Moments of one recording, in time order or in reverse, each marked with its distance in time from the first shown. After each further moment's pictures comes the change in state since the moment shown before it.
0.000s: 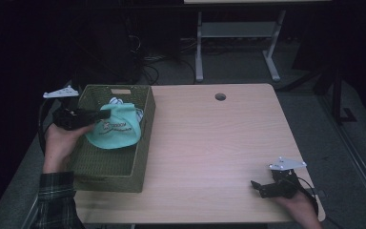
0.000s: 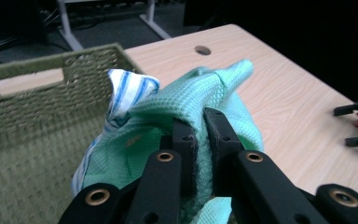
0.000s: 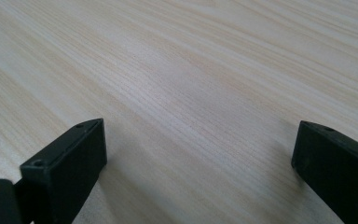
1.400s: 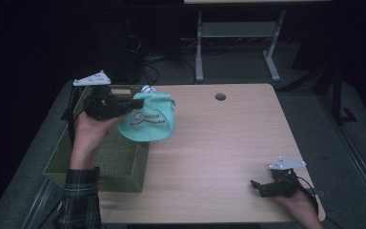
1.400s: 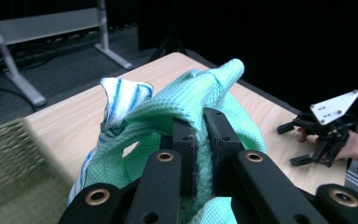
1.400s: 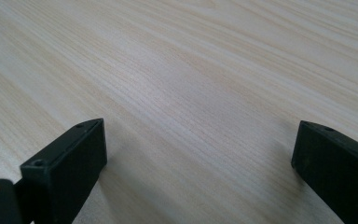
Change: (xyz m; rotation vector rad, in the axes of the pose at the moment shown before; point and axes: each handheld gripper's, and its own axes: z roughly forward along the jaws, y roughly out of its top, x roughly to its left) left arm -0.079 0.051 0.041 -0.065 -0.159 0.127; right arm 0.000 0.001 0.001 0.002 0.000 0.001
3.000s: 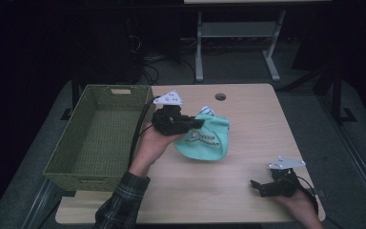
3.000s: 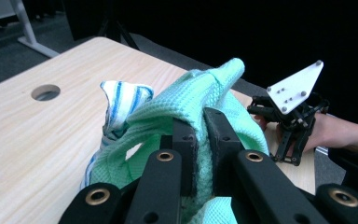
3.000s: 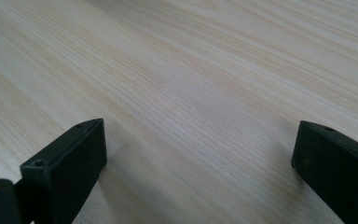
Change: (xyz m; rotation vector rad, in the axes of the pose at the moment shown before) left arm -0.071 -0.018 0.131 0.081 -0.198 0.090; right arm 0.000 0.001 0.001 0.003 0.004 0.004
